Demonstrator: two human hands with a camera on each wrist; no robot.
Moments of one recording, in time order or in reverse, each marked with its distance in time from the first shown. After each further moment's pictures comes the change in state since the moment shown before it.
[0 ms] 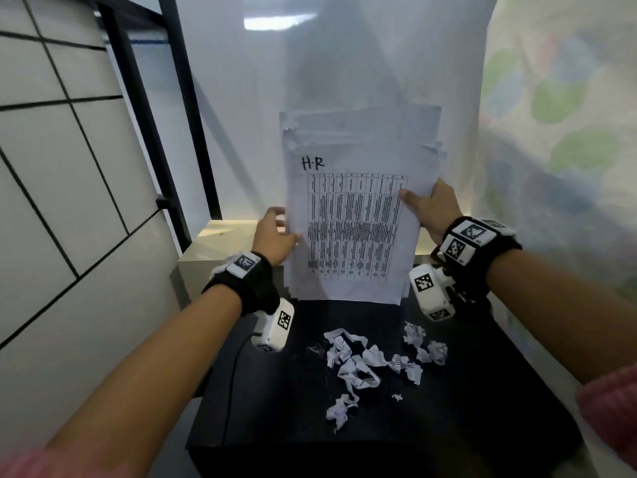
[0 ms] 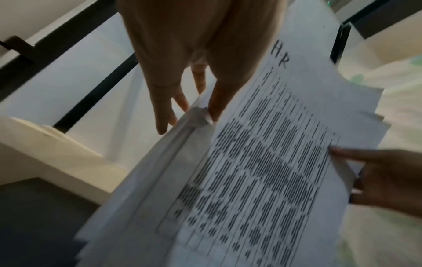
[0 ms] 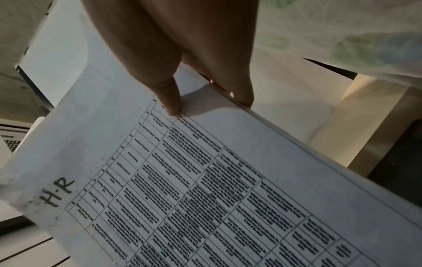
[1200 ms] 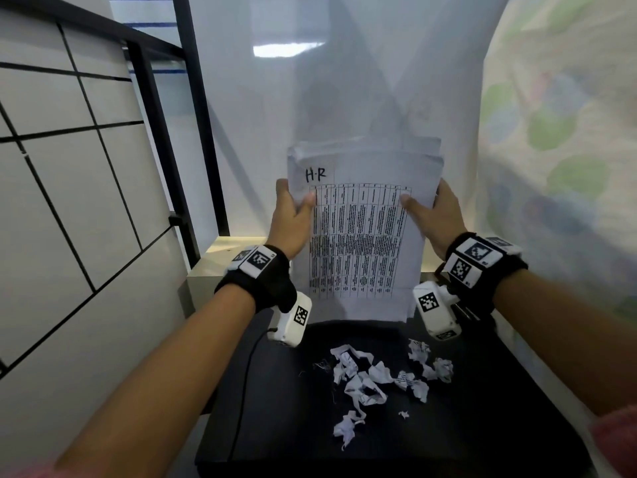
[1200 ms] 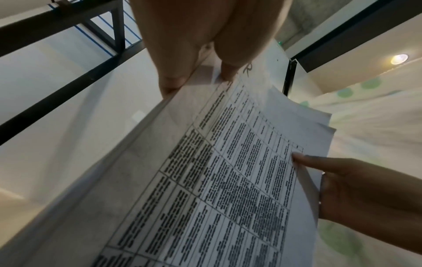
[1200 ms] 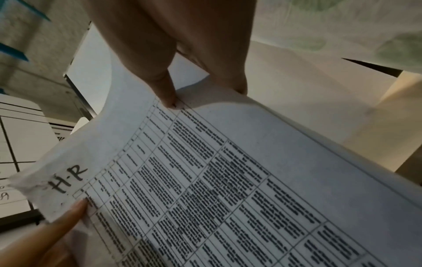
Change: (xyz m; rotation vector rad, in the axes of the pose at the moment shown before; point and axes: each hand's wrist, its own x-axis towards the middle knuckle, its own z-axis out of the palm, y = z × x) left_hand -0.003 0.056 -0.009 -0.205 0.069 0.322; right_hand -0.017 -0.024 0.004 0.041 -0.019 -0.158
